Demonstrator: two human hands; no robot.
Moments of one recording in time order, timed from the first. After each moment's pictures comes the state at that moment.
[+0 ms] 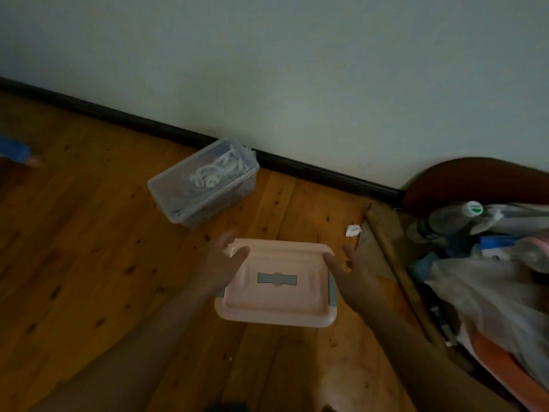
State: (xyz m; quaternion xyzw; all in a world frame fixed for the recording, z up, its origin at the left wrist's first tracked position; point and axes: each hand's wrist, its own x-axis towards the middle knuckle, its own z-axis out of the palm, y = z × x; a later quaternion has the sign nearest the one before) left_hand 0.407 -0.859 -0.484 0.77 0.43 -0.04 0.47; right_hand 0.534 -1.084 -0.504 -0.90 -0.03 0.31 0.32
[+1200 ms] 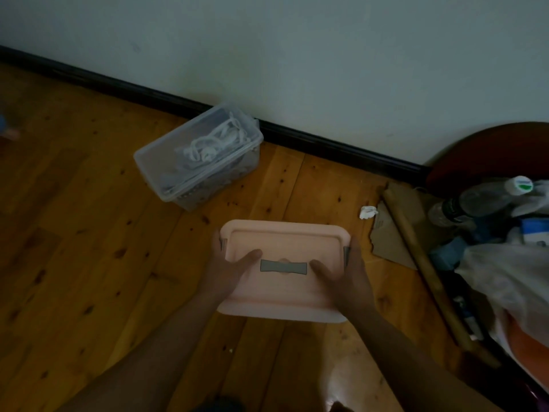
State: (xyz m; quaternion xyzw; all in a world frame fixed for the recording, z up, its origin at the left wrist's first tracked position) left_hand 0.383 -0.876 -0.576 0.66 0.50 -0.01 0.56; right_hand 0.503 -1.075 -0.575 -0.88 -0.04 0.28 0.38
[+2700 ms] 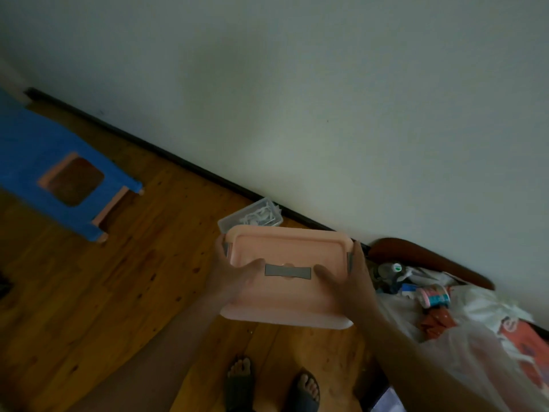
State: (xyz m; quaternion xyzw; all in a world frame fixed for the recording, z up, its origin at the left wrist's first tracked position) left_hand 0.339 -0.881 -0.064 0.63 0.55 0.05 0.54; right_hand 0.488 -1.063 -0.055 -0.88 -0.13 0.28 0.36
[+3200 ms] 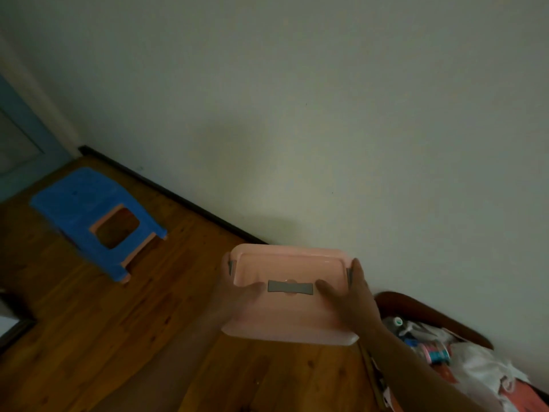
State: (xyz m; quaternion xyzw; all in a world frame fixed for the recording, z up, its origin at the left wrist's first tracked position) left_hand 0.312 -0.852 0.087 0.66 0.51 0.06 0.54; right_hand 0.480 -1.023 0.076 -0.89 -0.19 0.25 0.33
